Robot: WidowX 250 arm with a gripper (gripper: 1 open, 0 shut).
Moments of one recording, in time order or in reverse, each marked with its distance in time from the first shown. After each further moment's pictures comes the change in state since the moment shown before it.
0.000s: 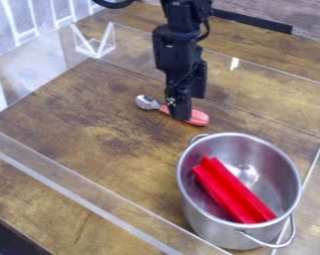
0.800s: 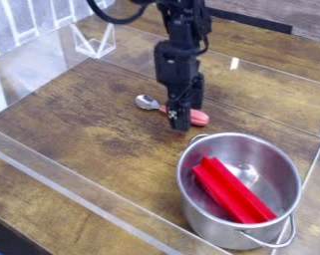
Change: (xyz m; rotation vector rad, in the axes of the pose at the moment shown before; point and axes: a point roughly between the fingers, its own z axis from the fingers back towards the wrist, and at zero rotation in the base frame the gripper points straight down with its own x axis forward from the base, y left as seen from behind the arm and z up) arm 0.006 -0.005 -0.029 0.008 -0.029 0.040
